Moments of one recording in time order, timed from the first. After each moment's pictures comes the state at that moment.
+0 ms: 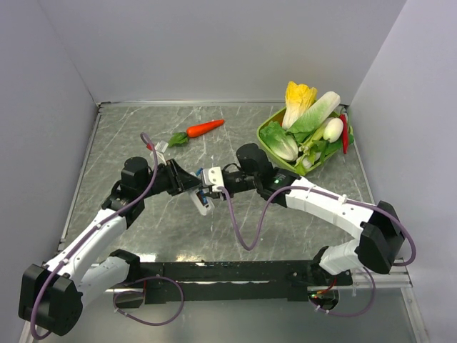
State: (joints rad) left arm -0.36 0.95 0.59 0.06 0.61 -0.88; right arm 0.87 1.38 1.06 -0.09 -0.71 -0.69
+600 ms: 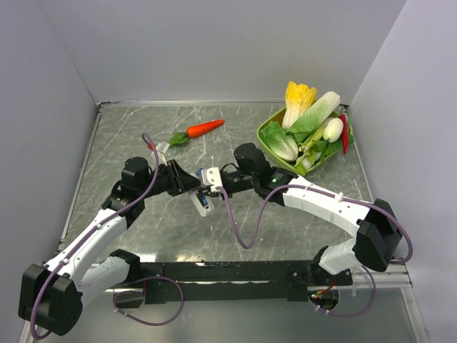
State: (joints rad) left arm -0.36 0.95 0.59 0.06 0.62 -0.86; right arm 0.86 1.41 1.07 -0.10 -0.72 -0.71
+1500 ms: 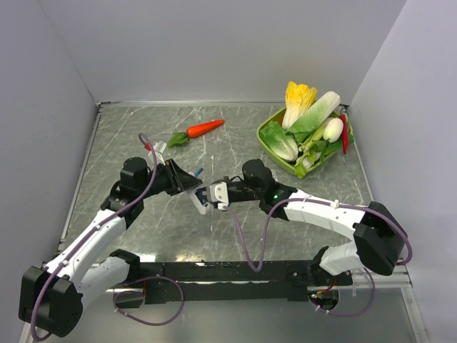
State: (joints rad) left arm -0.35 0.93 0.59 0.04 0.59 -0.87; right arm 0.88 1.38 0.82 0.29 -0.65 -0.77
